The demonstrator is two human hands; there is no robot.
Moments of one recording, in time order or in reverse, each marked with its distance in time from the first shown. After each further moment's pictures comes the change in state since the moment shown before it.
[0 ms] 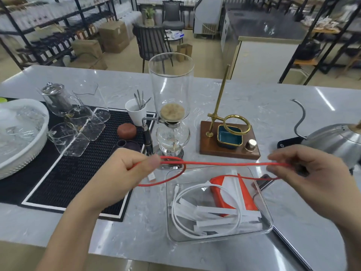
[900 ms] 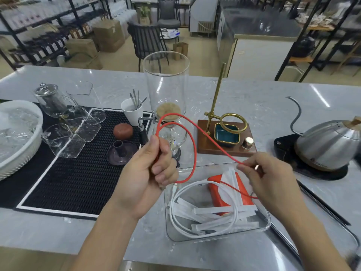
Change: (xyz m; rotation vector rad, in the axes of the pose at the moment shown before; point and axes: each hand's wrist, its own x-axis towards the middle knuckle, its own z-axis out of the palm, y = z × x) left_hand 0.016 0.013 0.053 -1.132 0.039 -0.156; right_hand -0.002 0.016 0.062 -0.253 0.083 0.063
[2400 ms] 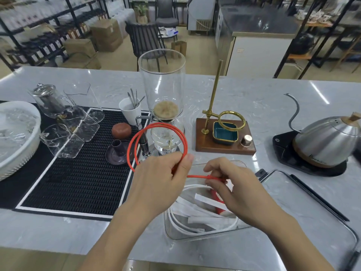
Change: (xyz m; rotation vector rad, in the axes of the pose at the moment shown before) left_hand 0.001 -0.022 0.000 1.721 0.174 0.416; right_hand -0.015 -0.033 0.019 0.248 -0.324 -0.195
